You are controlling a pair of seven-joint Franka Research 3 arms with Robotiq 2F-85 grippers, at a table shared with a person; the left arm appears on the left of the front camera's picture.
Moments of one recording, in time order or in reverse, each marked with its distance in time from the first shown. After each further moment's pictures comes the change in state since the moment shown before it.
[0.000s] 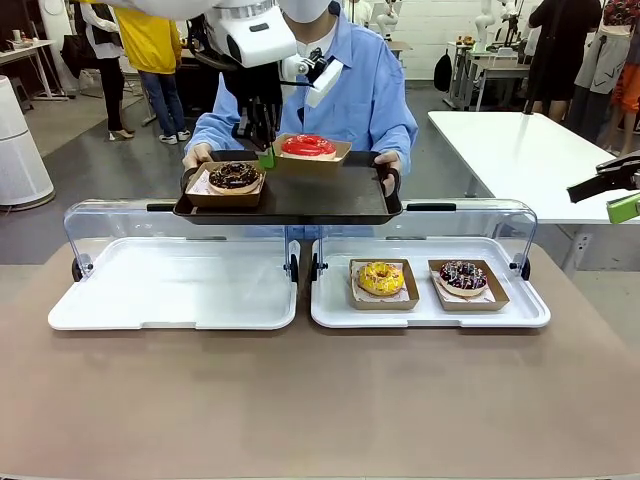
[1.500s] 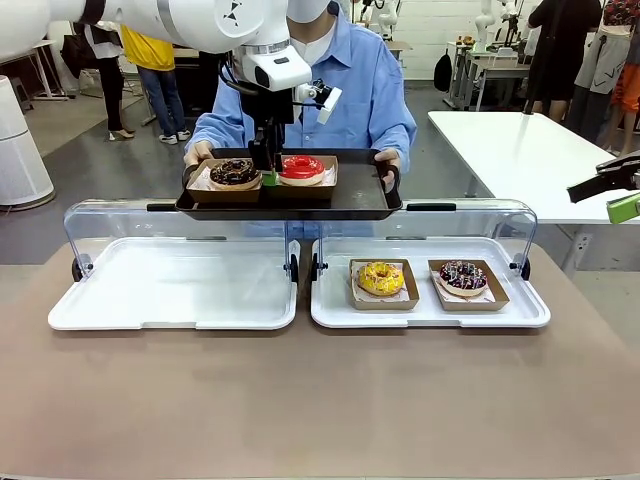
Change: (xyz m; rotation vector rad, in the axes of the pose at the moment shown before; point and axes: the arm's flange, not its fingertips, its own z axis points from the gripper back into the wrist) left arm -0.015 0.057 -0.062 -0.099 0.014 0.130; right arm 0.000 0.000 0.000 0.000 0.000 0.000
